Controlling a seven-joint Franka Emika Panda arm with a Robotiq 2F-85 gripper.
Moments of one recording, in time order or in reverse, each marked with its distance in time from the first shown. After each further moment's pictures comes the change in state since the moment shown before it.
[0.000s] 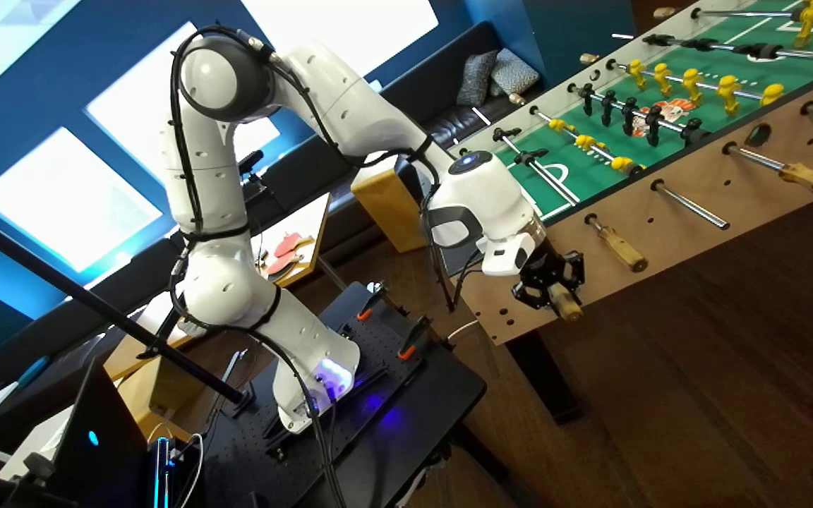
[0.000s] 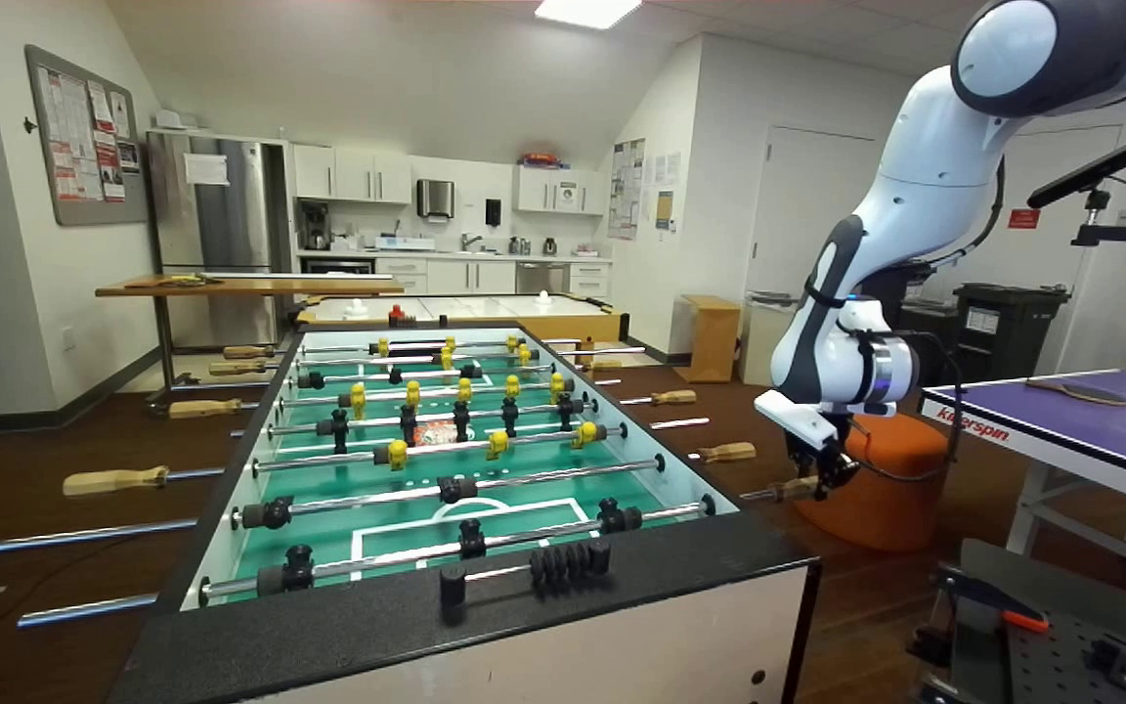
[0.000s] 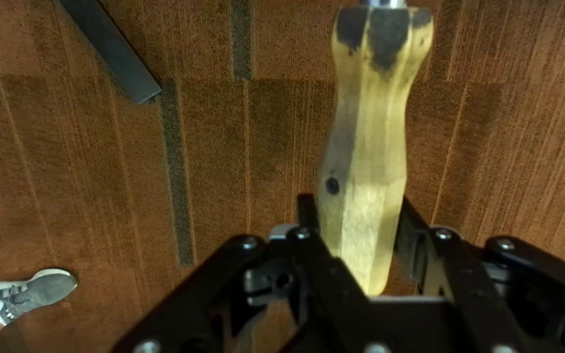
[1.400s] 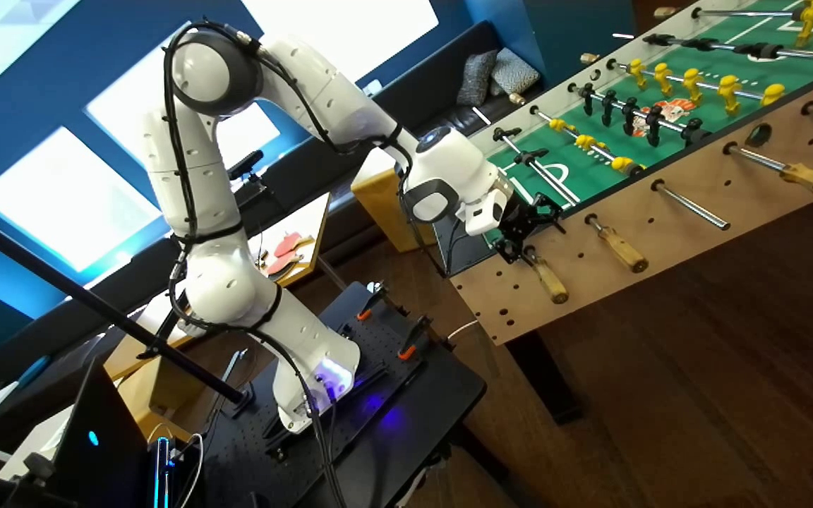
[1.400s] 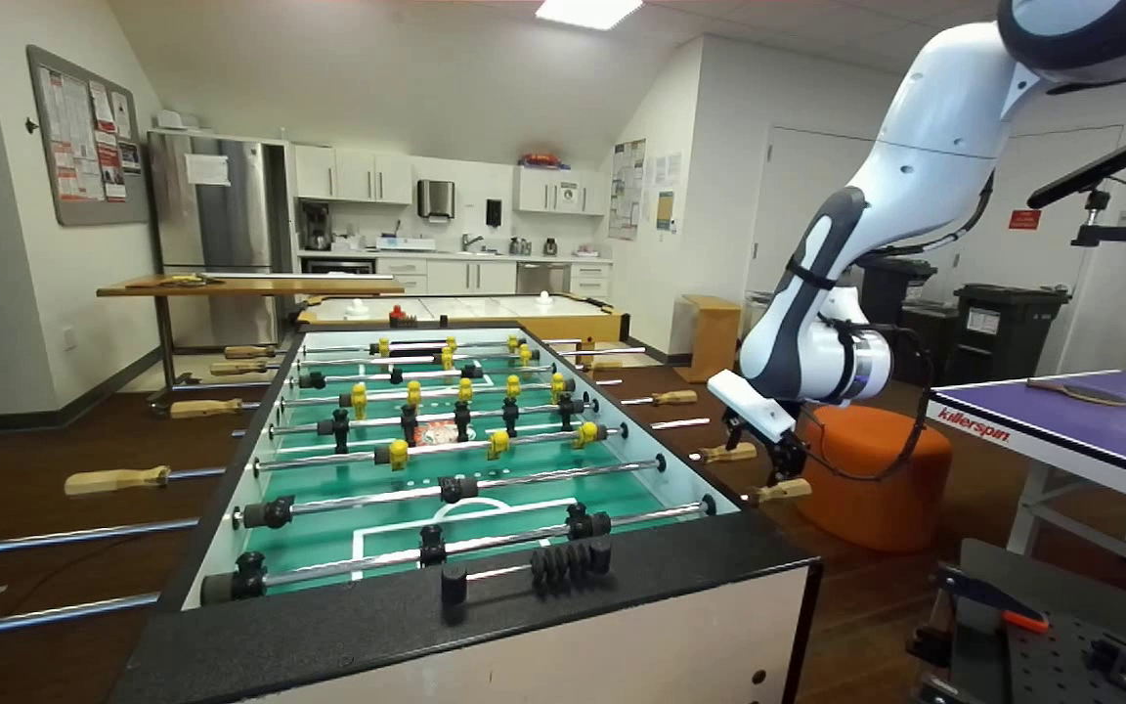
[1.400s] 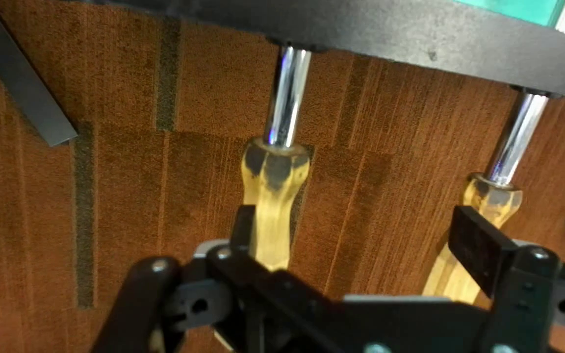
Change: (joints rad) arm 0.058 -0.106 0.151 -0.068 -0.014 0.175 0.022
